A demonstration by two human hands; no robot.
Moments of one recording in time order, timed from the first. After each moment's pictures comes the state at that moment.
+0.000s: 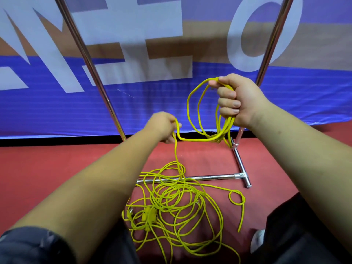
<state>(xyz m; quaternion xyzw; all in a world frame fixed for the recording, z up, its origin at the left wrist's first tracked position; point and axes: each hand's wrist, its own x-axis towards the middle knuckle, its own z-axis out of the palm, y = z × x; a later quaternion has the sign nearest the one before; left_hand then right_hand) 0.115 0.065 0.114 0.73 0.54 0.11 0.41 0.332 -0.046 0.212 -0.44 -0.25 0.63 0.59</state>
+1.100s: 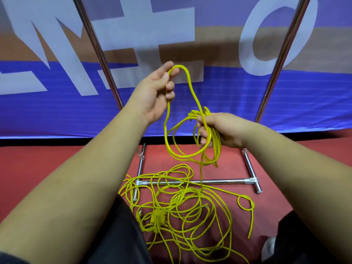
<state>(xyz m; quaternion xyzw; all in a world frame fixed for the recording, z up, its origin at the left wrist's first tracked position) 0.083 0.064 0.224 0.44 0.24 0.46 0.73 0.281 -0.034 0.153 -0.54 -0.38 0.65 0.37</state>
